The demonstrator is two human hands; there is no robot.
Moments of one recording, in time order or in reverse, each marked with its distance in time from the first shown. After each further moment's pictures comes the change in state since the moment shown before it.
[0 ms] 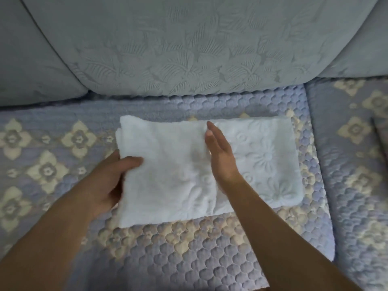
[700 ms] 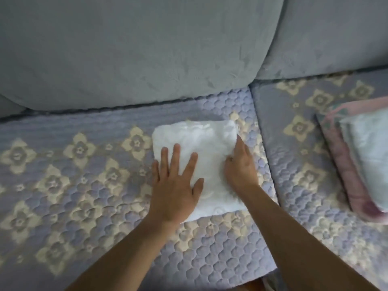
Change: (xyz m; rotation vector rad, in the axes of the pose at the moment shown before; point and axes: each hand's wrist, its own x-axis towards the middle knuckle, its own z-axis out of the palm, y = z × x) left_hand 0.055 -0.109 0.239 1.585 0.286 0.752; right_hand 0.009 0.040 -0.202 -0.620 0.300 0.088
